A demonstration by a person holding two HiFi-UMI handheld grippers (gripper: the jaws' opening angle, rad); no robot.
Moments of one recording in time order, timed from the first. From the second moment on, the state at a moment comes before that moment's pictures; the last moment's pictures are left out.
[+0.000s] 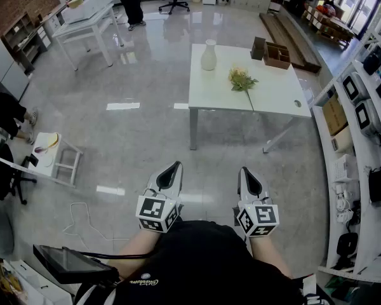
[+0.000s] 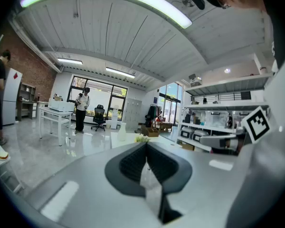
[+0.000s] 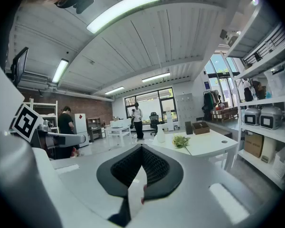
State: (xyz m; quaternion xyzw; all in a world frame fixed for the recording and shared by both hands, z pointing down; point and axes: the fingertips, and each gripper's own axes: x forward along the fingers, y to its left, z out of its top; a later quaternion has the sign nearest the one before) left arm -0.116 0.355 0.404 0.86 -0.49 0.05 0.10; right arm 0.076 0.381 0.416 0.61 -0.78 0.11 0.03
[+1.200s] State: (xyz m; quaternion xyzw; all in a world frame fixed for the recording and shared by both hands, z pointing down) left arm -0.157 0.341 0.432 0.87 -0.47 0.05 0.13; right arm 0.019 0.366 0.432 0.62 -0.78 0.13 0.05
